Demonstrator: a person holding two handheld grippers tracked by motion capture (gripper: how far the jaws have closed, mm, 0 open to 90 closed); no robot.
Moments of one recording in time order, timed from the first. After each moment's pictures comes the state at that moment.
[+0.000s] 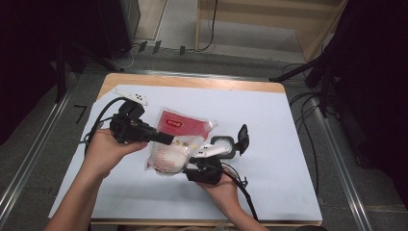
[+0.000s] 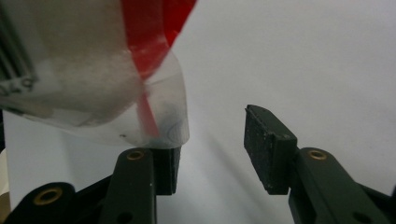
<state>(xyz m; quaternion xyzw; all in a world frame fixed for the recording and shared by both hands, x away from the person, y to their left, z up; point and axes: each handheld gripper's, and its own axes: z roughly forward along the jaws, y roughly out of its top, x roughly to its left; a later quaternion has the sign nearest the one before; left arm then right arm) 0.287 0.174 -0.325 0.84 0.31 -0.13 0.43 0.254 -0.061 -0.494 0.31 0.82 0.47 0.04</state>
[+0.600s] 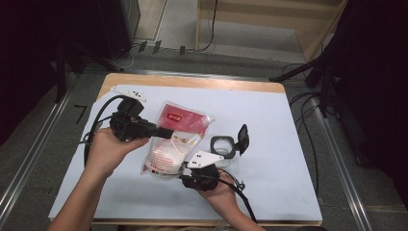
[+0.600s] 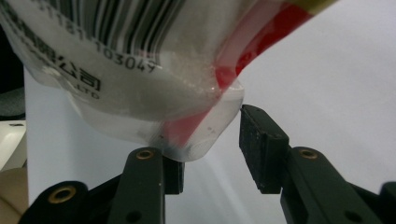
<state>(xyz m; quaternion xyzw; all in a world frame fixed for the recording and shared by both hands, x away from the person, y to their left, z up) 0.291 0.173 -0.327 0.82 0.35 -0.09 0.44 0.235 -0.051 -0.487 0.24 0.84 0.49 0.08</state>
